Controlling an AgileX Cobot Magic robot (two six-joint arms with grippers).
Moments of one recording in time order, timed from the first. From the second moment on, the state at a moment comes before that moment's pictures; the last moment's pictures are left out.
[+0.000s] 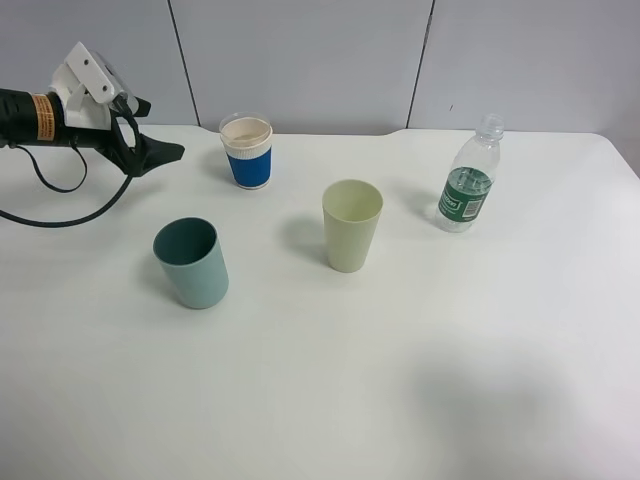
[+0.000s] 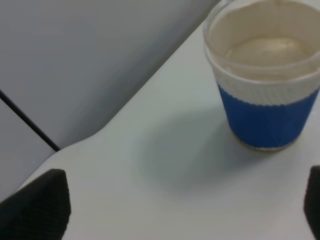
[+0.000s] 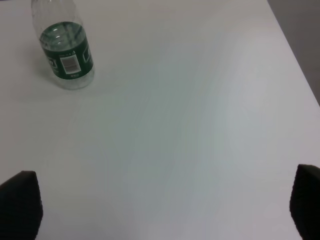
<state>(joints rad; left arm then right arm) 0.16 2.02 -1.09 1.46 -0.86 -0.61 -0.03 0.00 -0.50 -0.05 1.05 0.02</state>
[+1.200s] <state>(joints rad) 0.08 2.40 -1.45 1.60 -1.06 -0.75 -0.03 0.00 -0.50 -0.05 1.05 0.02</state>
